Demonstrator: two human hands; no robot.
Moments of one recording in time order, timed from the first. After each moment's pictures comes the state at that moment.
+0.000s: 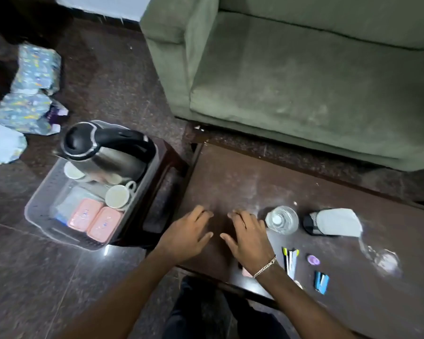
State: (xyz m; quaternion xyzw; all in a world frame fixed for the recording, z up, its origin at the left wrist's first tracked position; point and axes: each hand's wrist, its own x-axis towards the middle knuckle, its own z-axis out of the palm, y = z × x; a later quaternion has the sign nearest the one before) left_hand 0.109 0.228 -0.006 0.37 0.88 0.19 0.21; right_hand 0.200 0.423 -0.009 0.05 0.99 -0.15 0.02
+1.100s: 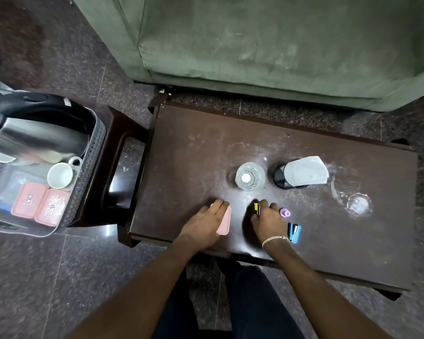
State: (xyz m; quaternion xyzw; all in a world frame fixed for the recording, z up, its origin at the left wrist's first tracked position) left_hand 0.201 0.337 -0.065 0.41 0.83 0.06 0.38; right_hand 0.296 0.517 -0.079 0.36 0.88 -0.21 0.23
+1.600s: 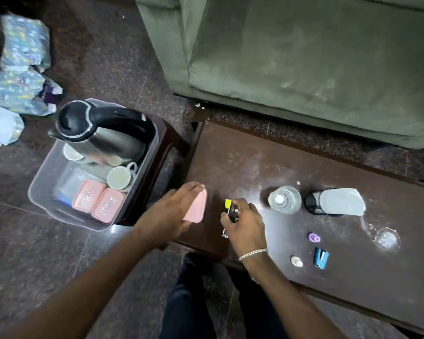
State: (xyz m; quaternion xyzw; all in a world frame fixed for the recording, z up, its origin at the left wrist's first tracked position) left_hand 0.082 0.175 0.036 0.41 0.88 0.13 0.22; right_hand 0.187 0.371 0.034 0.33 0.86 -0.37 0.12
